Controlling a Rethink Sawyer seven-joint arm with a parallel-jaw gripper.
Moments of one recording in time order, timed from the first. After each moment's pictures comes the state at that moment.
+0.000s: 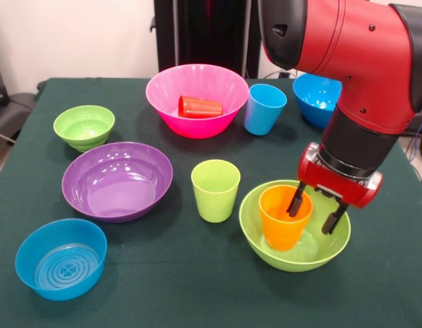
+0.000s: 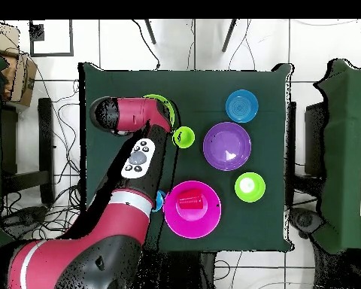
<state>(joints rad) 0.20 -0.13 -0.40 1.01 0.26 0.69 2.19</state>
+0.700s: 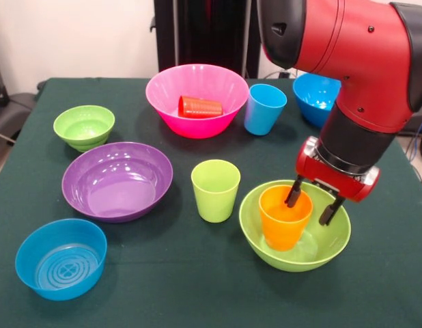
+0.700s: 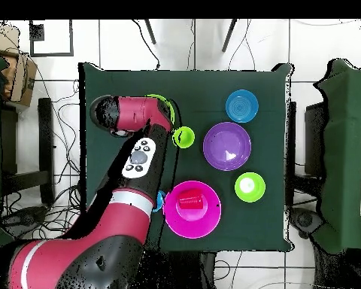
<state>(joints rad) 0.20 -0.13 -0.40 1.00 0.26 0.76 2.19</state>
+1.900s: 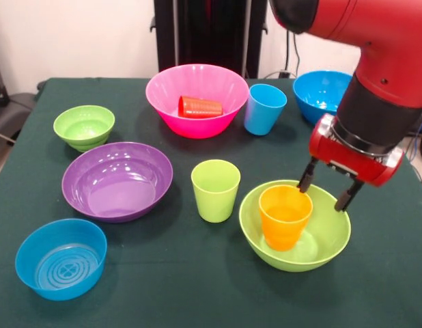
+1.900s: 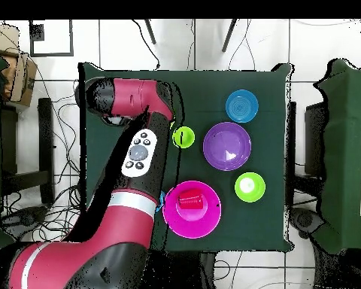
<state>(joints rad) 0.17 -0.18 -0.40 0.91 0.25 0.93 2.19</state>
